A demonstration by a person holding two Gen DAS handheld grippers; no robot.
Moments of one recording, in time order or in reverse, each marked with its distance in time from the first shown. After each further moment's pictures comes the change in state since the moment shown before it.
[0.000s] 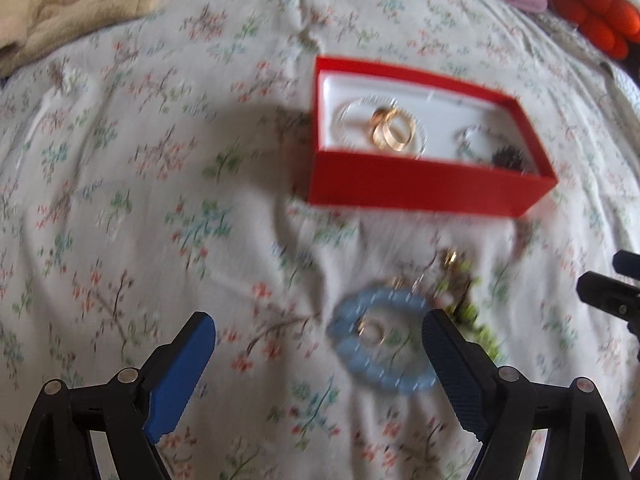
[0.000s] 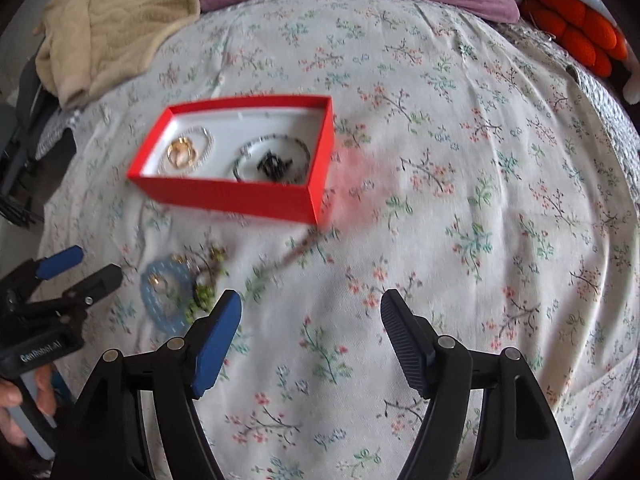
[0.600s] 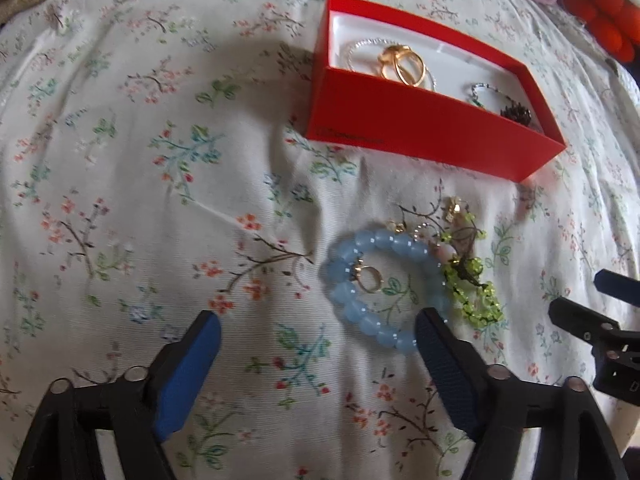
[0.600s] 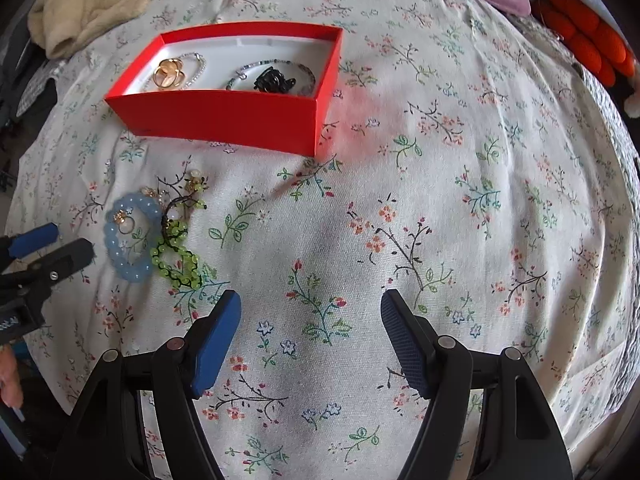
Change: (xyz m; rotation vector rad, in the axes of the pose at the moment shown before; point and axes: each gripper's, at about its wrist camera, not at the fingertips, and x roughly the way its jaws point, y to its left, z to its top) left arm 0.018 0.005 -0.020 -0.068 0.080 -0.065; right arm 0.028 0.010 -0.029 -0.058 0.106 -0.086
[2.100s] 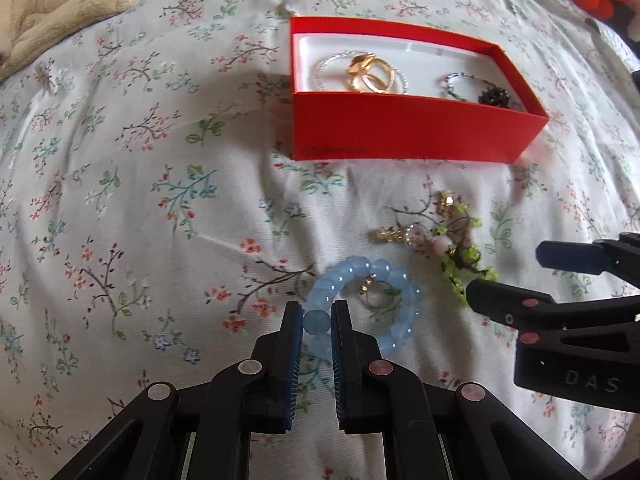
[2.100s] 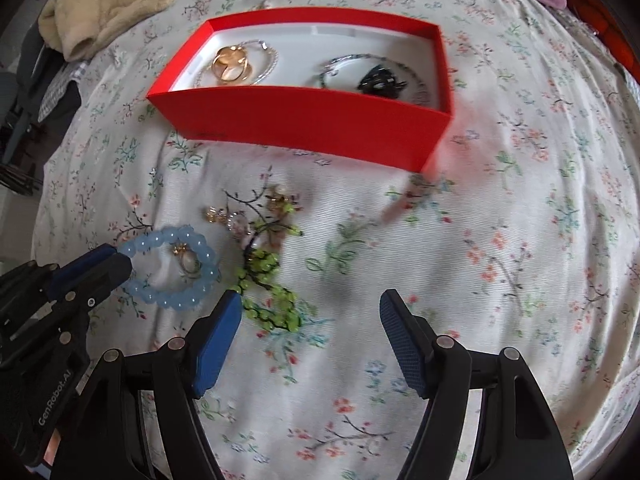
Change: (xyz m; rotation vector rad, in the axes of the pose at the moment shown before) left arm -0.009 -0.023 -0.001 0.155 -0.046 0.083; right arm 0.030 0.058 0.036 0.003 0.043 0.132
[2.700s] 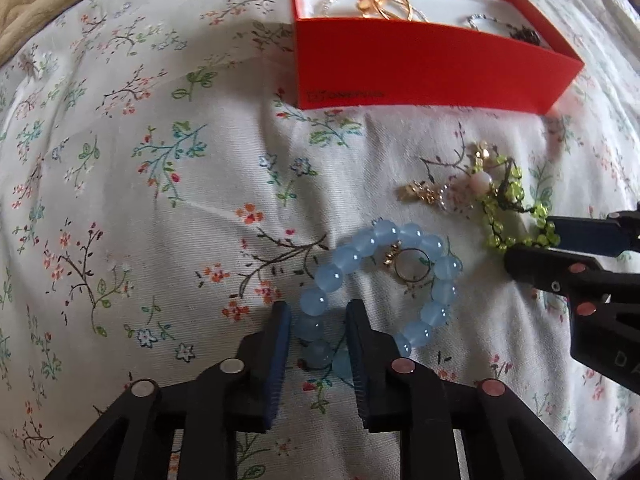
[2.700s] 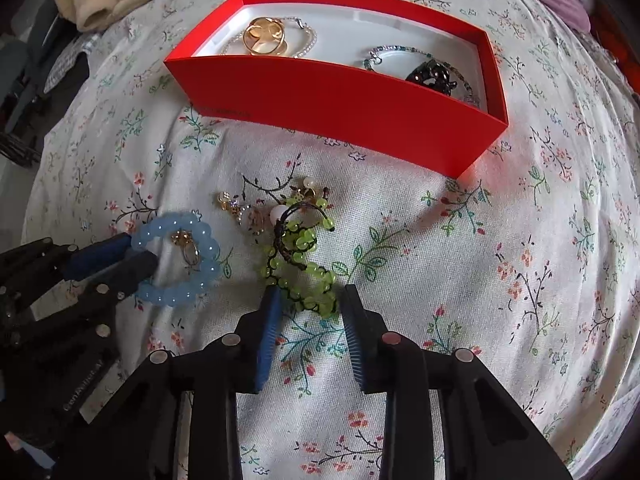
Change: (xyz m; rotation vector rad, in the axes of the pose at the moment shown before) left arm 0.034 0.004 -0.007 0.055 0.073 0.034; right arm 0.017 0.023 0.004 -0.084 0.016 -0.017
